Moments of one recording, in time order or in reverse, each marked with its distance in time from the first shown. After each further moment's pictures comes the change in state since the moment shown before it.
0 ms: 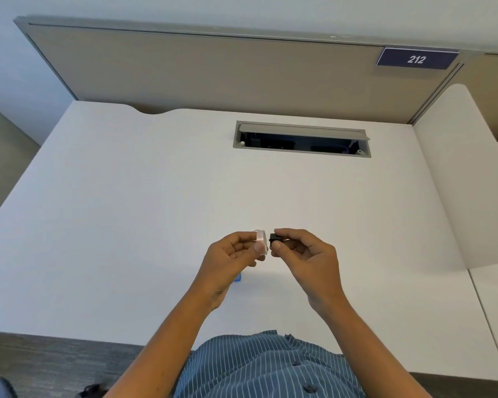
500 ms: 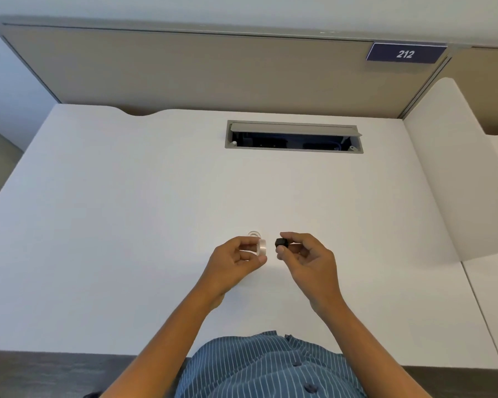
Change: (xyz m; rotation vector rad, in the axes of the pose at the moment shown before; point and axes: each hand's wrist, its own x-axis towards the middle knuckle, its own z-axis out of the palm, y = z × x) left_hand 0.028 -0.025 -0.006 0.207 -0.054 -0.054; right_hand 0.007 0.032 -0.012 -0.170 0.108 0.006
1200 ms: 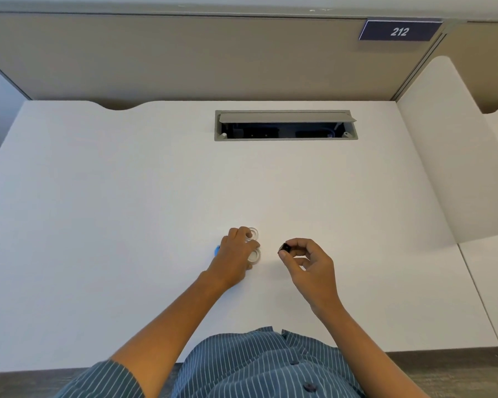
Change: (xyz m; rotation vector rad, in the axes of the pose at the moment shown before) left_hand 0.073 -0.054 -0.003 1.207 -0.182 0.274; right_hand -0.001 0.039 0.003 -0.103 0.104 0.097
